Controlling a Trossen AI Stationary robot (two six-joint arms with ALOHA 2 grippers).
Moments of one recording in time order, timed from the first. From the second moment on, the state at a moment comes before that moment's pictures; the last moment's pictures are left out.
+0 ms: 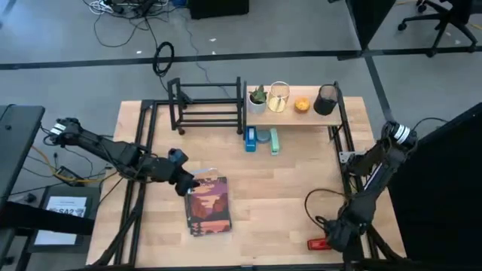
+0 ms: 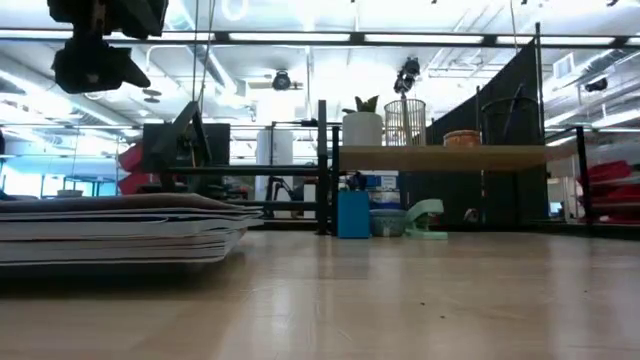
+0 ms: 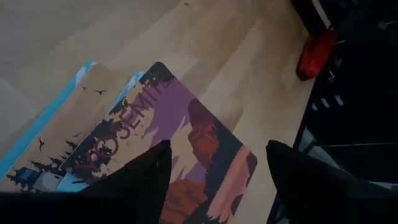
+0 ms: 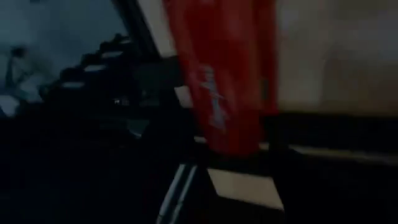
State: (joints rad) left arm -0.37 0.90 0.75 -0.54 -0.19 -1.14; right arm 1.00 1.48 0.93 -0.82 -0.55 1.28
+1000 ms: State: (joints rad) left arm -0.37 0.90 0.75 -0.51 -0.21 -1.13; right arm 0.12 1.45 0.96 -0.84 0.25 1.44
